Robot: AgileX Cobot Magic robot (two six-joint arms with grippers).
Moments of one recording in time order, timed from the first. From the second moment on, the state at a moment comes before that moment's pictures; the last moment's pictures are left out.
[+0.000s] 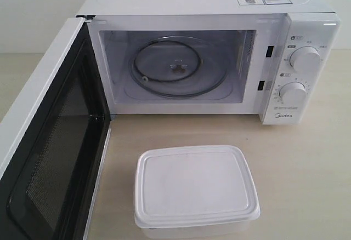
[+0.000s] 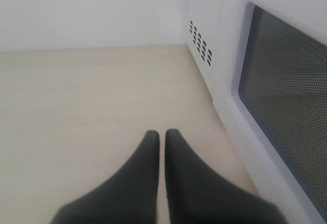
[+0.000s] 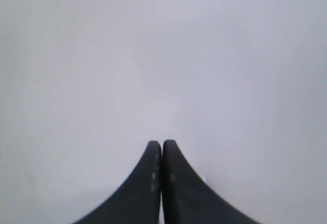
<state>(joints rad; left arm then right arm) -0.10 0.00 0.00 0.01 0.31 -0.03 0.08 0.00 0.00 0.01 -0.49 0.21</state>
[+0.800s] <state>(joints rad) -0.10 0.00 0.00 0.01 0.31 -0.03 0.08 0.42 -0.79 0.06 -0.23 0.38</state>
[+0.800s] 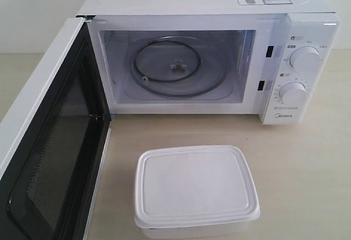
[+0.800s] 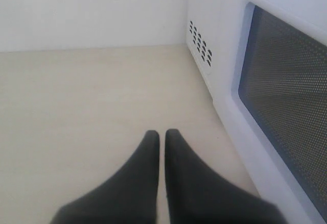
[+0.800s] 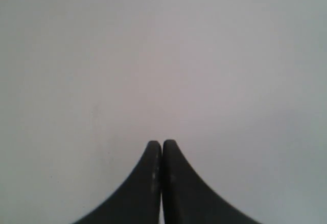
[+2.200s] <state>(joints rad) -0.10 0.00 0.00 0.01 0.31 -0.03 1.06 1.16 -0.27 0.24 -0.54 1.03</state>
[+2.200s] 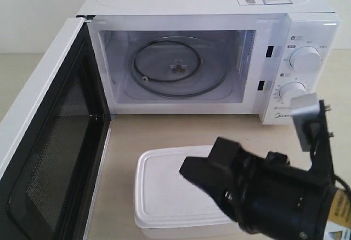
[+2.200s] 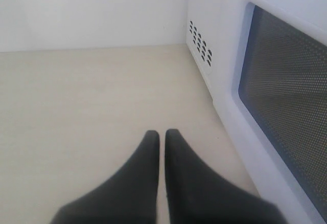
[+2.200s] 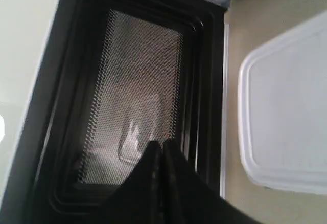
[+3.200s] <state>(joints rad) -0.10 0.00 0.00 0.01 0.31 -0.03 1.59 1.71 -0.26 1.06 -1.03 1.33</state>
